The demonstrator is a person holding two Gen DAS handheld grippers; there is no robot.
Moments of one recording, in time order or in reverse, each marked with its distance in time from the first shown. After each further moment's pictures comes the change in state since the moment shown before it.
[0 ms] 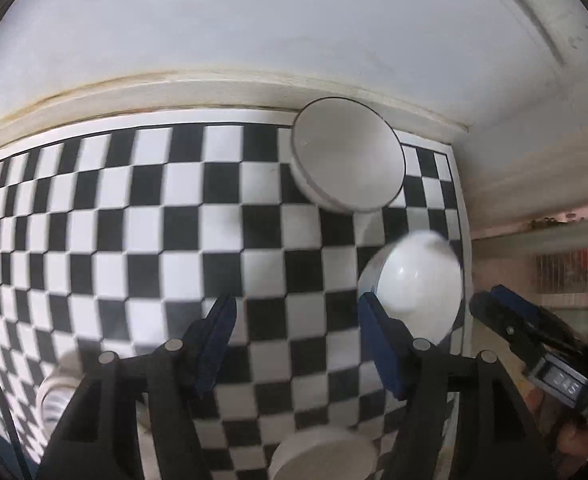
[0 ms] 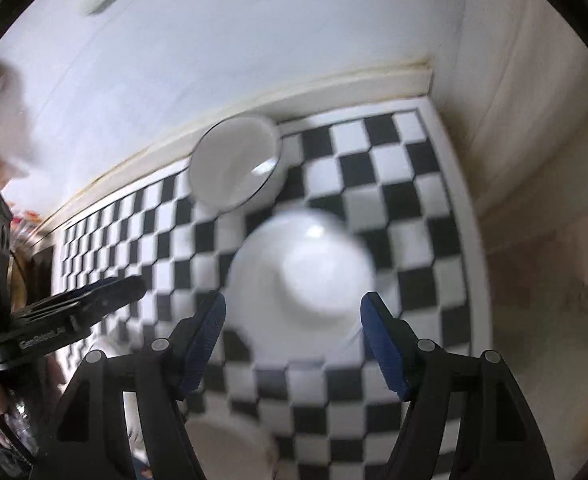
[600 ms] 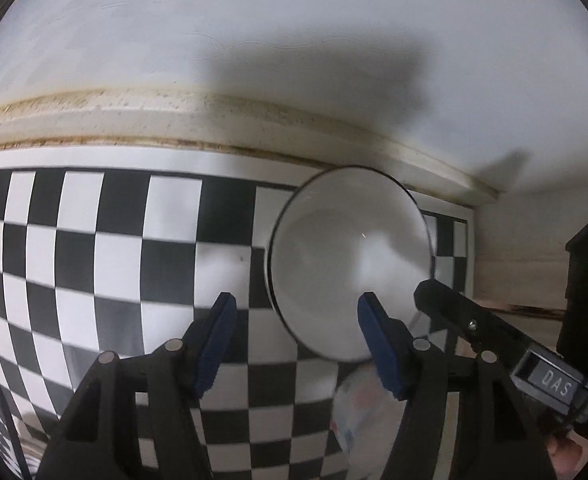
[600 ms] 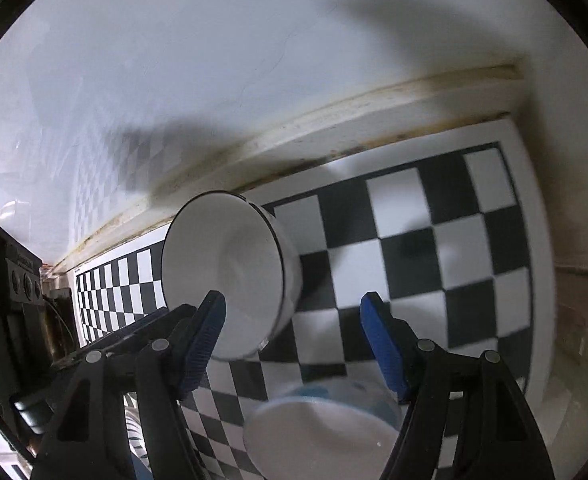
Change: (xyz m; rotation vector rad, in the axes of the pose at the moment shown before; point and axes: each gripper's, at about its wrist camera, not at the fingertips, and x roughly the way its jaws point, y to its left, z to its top) left arm 0.066 0.004 0.090 -0.111 0.030 -0.051; right arm 0.100 -0.005 0.112 0.089 0.120 0.159
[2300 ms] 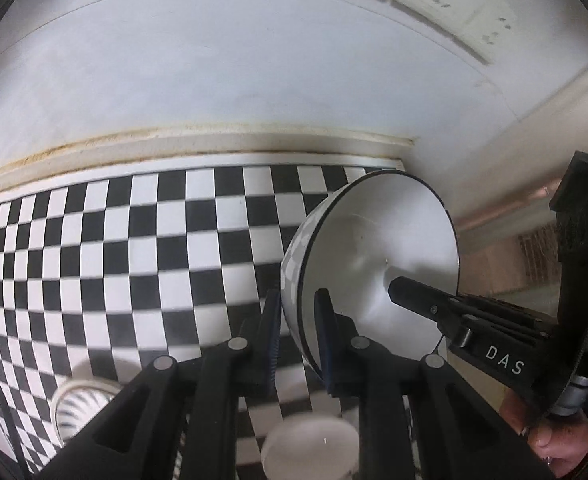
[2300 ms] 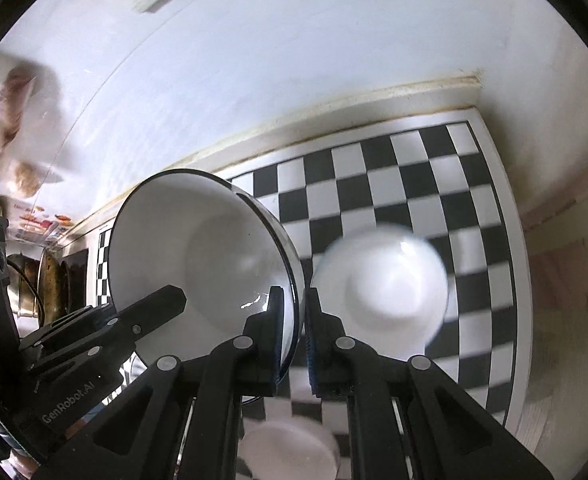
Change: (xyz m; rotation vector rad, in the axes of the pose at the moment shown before) left arm -0.140 0.002 -0.131 0.237 -0.163 0.010; right arm -0.086 0.054 -0.143 -0.098 -0.127 -0.029
